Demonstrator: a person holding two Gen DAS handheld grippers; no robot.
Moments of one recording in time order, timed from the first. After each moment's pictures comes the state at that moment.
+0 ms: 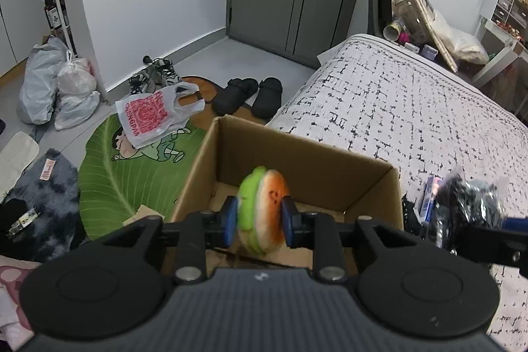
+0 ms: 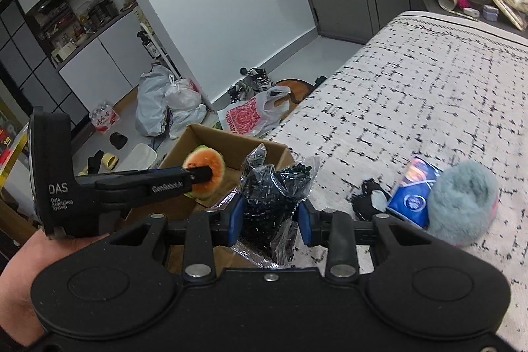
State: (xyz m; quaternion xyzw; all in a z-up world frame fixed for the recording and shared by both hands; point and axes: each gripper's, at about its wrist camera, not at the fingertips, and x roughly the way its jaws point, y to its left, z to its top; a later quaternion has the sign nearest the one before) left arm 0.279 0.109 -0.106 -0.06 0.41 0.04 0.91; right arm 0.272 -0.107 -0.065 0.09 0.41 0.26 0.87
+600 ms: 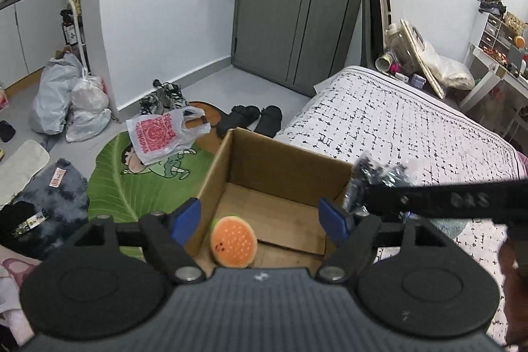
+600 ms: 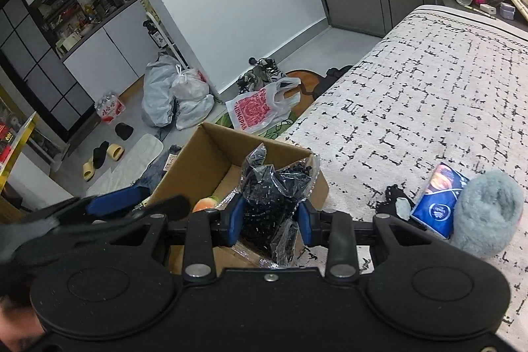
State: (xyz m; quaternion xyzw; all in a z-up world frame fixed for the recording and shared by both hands) left arm 0.212 0.104 -0.063 -0.07 0.35 0.05 0.93; right arm 0.291 -0.082 -0.068 0.08 0.43 0.28 0.85
